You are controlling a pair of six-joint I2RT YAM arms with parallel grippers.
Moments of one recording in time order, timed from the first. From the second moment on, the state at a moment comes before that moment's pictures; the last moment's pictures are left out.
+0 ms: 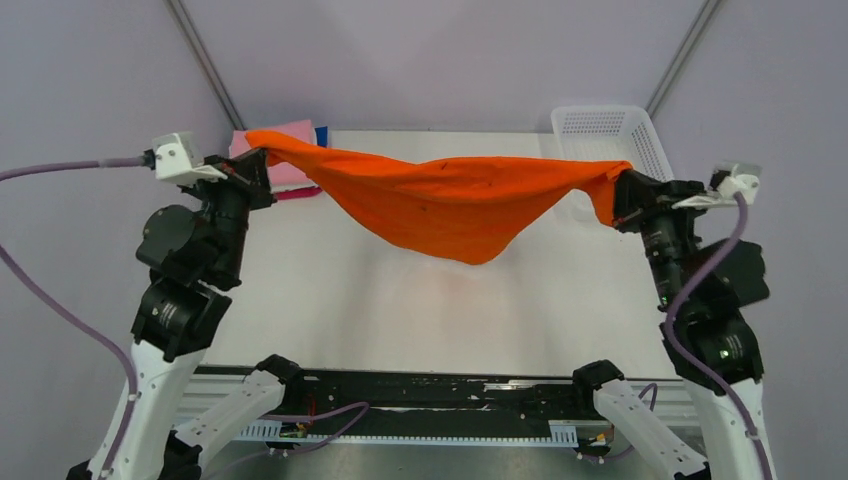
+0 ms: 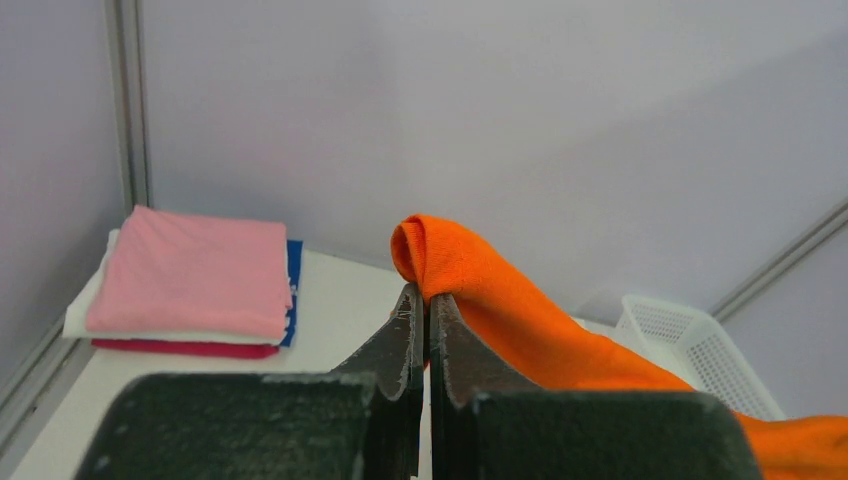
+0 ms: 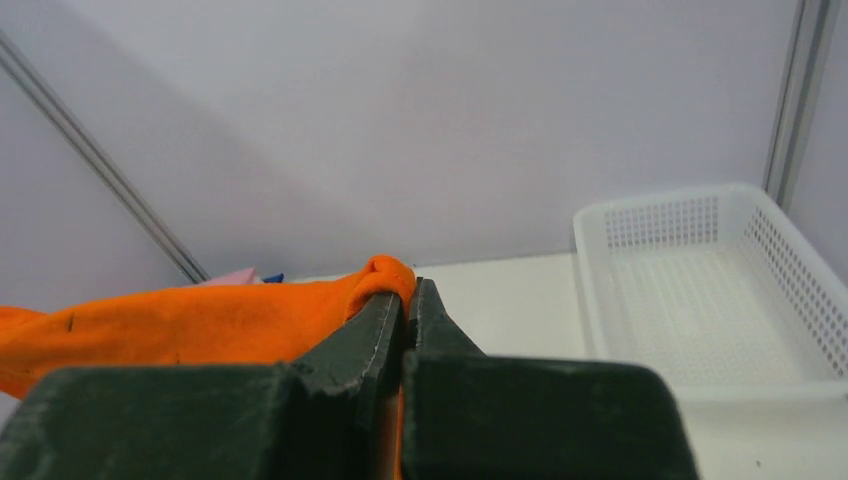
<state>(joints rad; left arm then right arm) -0.46 0.79 1.30 -0.36 -0.48 -0.30 0.32 0.68 1.20 -0.36 0.22 0.29</state>
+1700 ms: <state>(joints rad) -0.30 1.50 1.19 -0.46 -0.26 -0.45 0.26 1.16 0.89 -0.29 0.03 0.45</state>
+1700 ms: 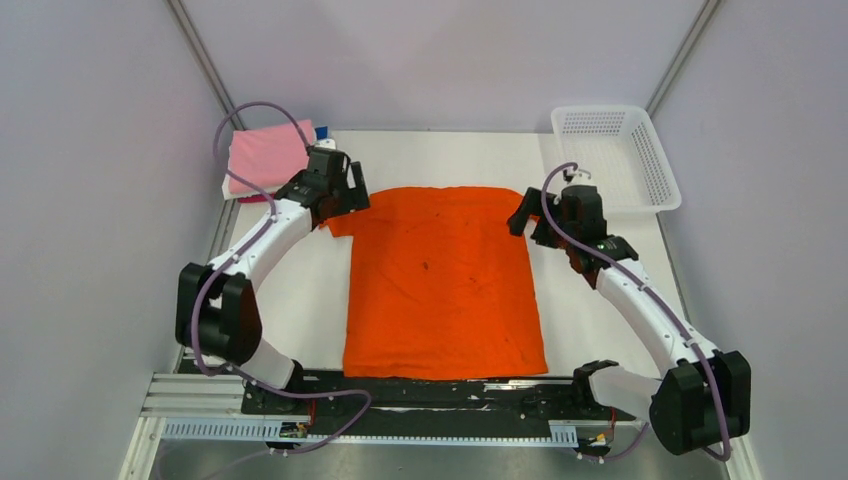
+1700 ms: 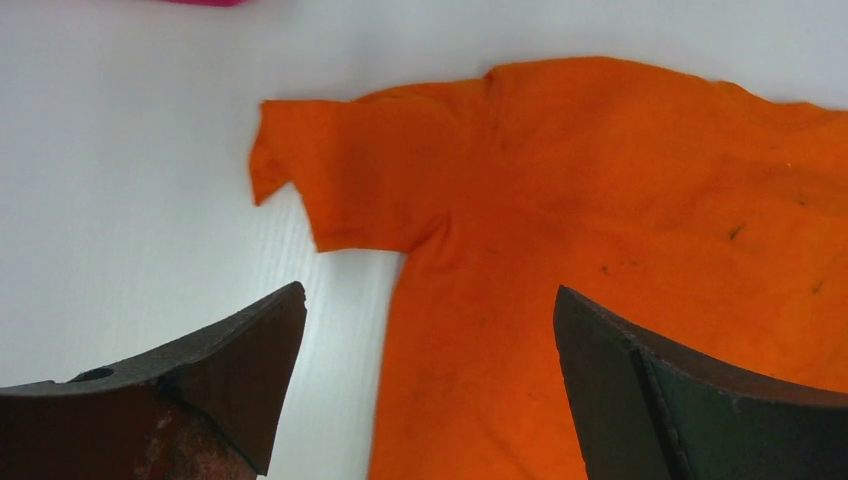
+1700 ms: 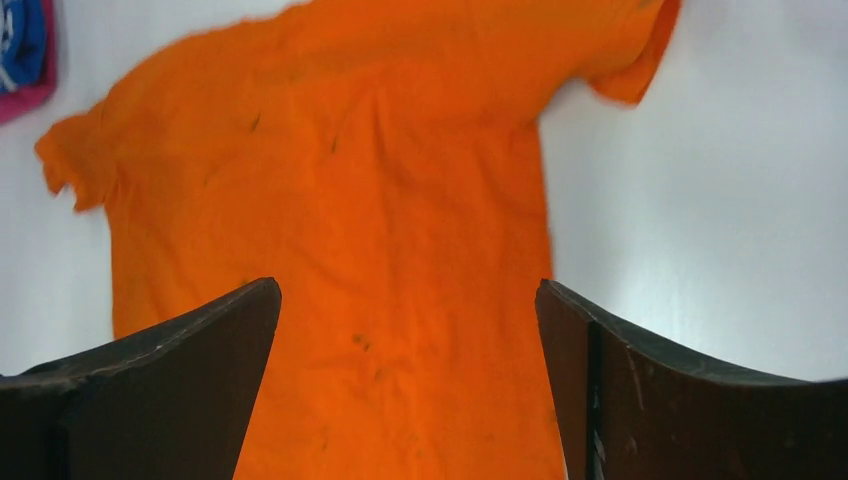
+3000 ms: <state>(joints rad) -0.66 1.40 0.83 -0.29 0.24 -0.61 0.25 2.45 2.12 -0.54 0.05 0.45</state>
